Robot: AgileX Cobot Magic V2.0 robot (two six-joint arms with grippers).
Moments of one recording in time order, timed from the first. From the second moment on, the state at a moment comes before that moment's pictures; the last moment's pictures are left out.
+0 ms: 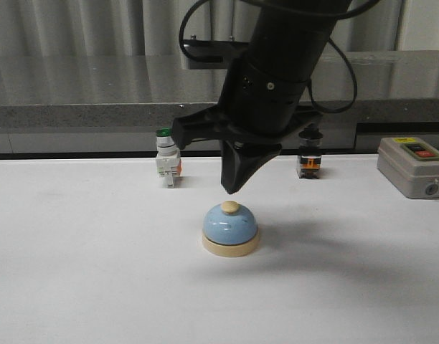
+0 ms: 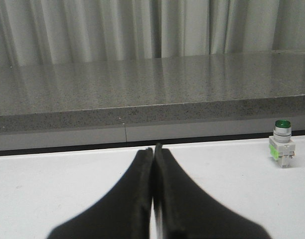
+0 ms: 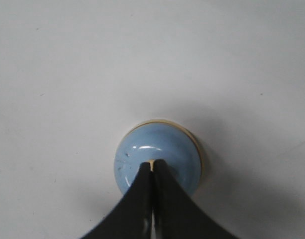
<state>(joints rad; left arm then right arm) -0.04 0.00 0.00 0.01 0.06 0.07 0.61 1.87 -1.32 0.08 0.64 0.03</state>
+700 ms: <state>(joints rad) -0.04 0.00 0.00 0.01 0.06 0.07 0.61 1.92 -1.34 0.08 0.67 0.03</state>
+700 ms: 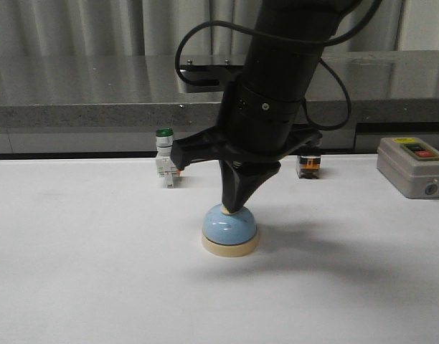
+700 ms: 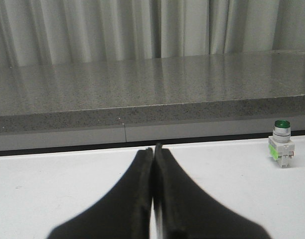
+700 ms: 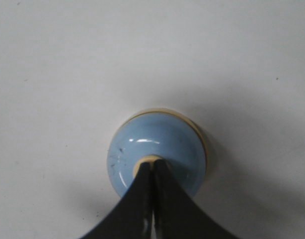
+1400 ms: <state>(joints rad) -0.04 0.00 0.00 0.01 0.06 0.07 0.37 1.49 -1.22 0.03 0.67 0.03</state>
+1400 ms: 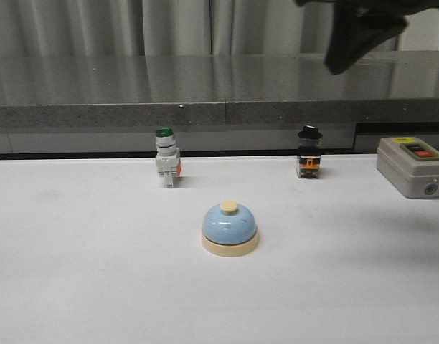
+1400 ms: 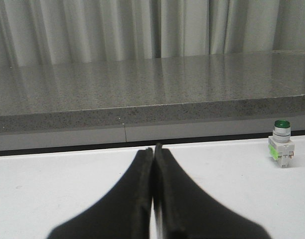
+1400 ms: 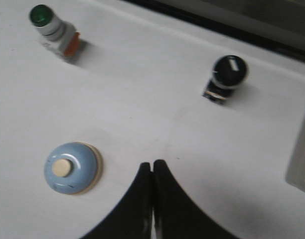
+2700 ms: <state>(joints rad) -0.04 0.00 0.00 0.01 0.06 0.07 0.15 0.32 -0.55 0.02 0.63 0.03</state>
